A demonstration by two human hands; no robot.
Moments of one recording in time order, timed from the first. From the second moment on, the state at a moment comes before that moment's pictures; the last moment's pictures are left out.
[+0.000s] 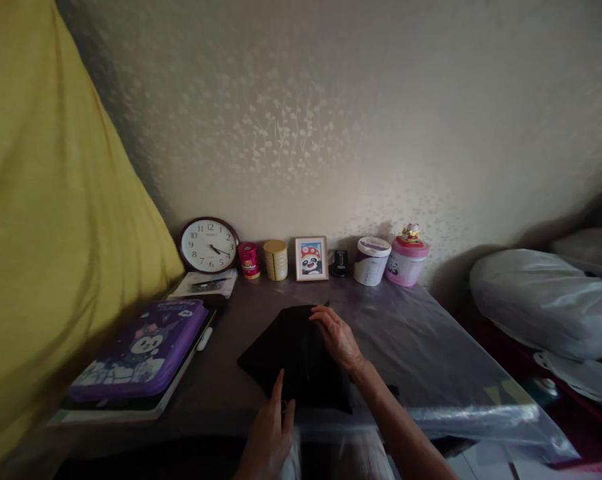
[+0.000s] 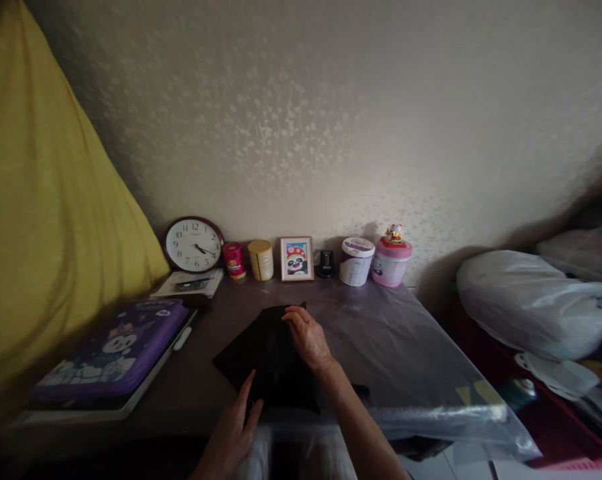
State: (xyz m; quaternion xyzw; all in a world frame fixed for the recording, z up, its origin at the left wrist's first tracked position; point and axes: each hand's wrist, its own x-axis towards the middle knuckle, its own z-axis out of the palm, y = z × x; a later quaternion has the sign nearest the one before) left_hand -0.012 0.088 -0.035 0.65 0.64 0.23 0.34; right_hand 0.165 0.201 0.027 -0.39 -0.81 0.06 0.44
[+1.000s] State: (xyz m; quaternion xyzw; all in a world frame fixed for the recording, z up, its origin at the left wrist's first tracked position) left_hand 0.000 0.081 -0.011 0.71 0.67 0.03 0.22; right_hand 0.107 0.238 -0.002 -0.37 -0.87 0.01 0.33
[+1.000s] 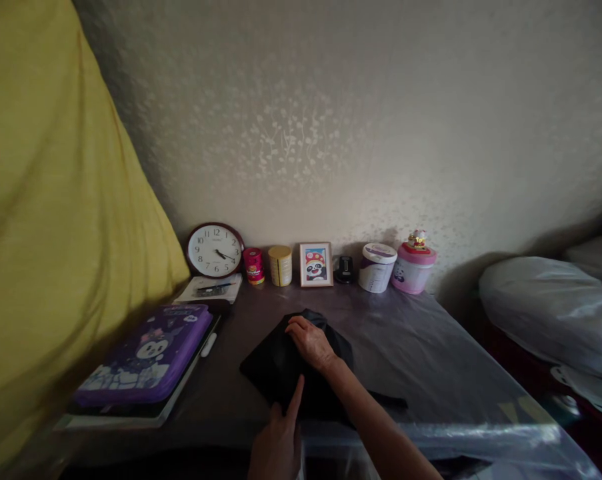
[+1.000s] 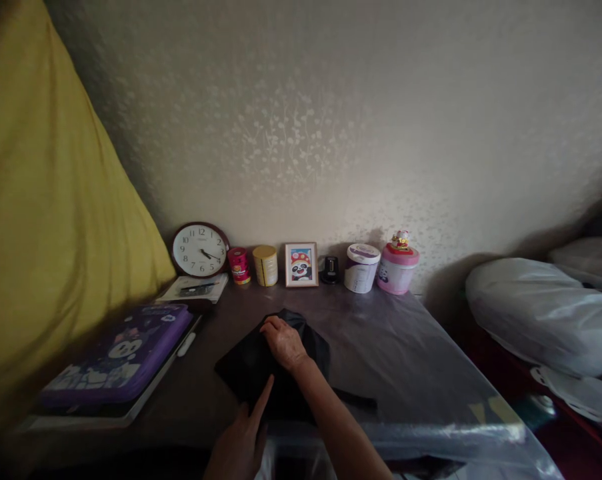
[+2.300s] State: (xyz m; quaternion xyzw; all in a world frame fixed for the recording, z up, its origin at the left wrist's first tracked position) left_hand -0.012 0.089 -0.043 0.68 0.66 0.13 0.29; right_hand 0.172 0.273 -0.037 -0.52 -0.76 0.05 0.38
